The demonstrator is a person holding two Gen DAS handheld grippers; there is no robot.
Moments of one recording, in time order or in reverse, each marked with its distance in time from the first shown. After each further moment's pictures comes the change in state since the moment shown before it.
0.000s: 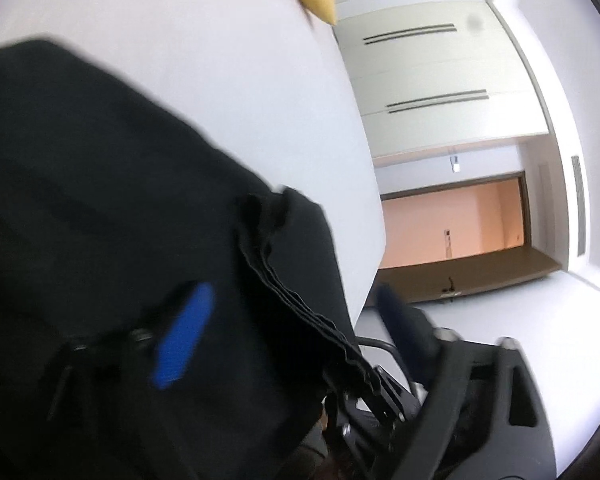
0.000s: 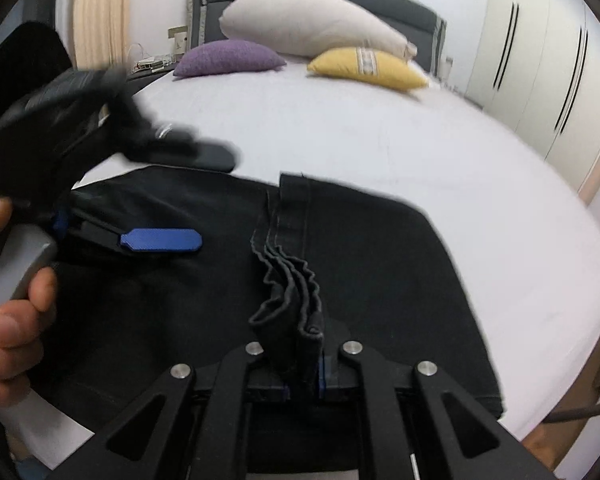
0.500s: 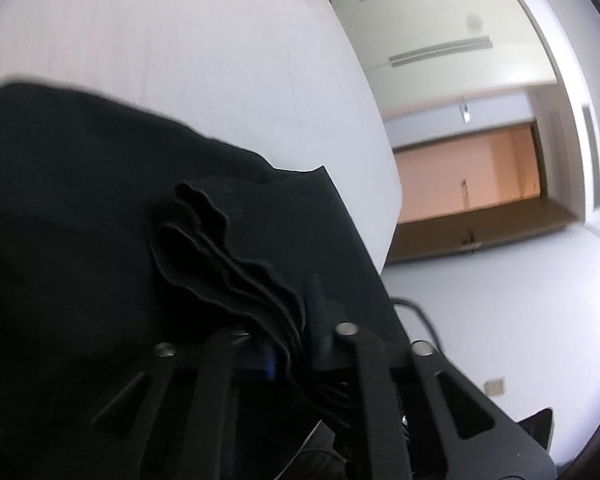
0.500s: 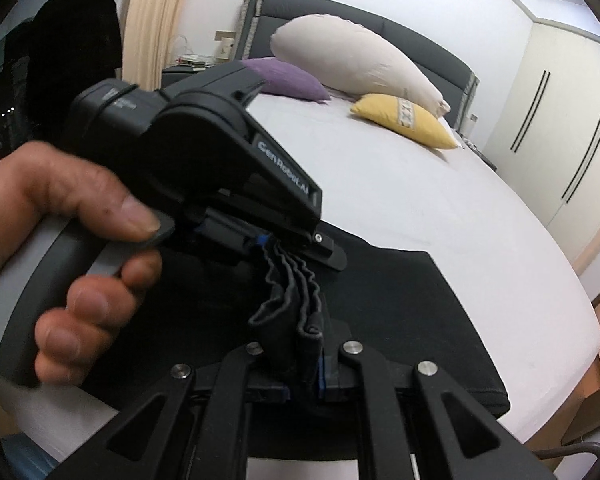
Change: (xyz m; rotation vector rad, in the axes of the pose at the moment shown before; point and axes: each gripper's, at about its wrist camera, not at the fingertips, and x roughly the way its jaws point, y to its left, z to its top) left arm -0.002 -0.010 0.022 0.128 0.169 0.088; right arm -0.030 0.071 0.003 -0.179 -0.085 0.000
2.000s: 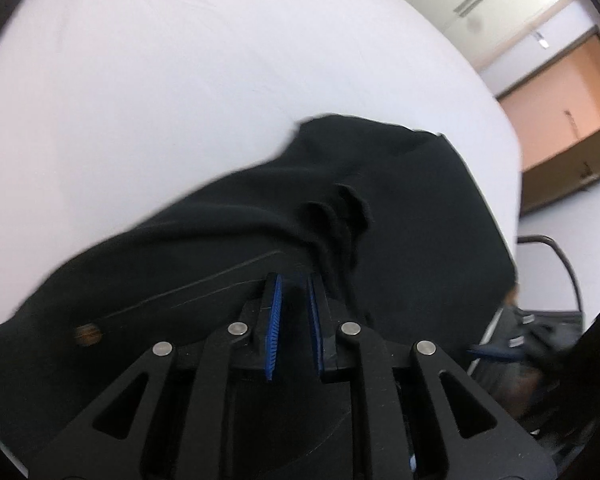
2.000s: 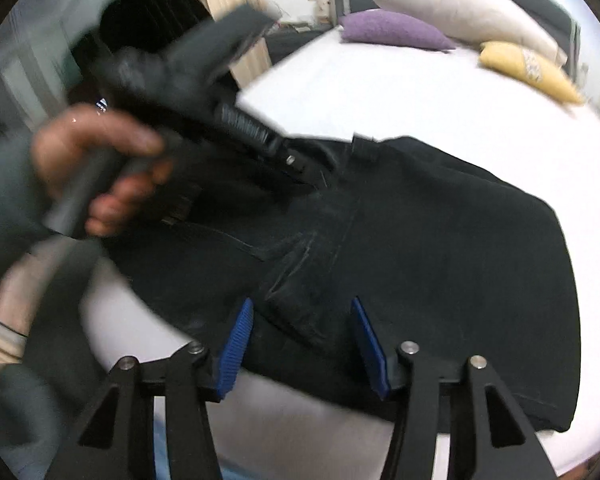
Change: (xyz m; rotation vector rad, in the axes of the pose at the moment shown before) left arm -0.101 0.030 -0.037 0.202 0.013 0.544; right arm 0.040 -0.026 0.046 0.054 0.173 0.569
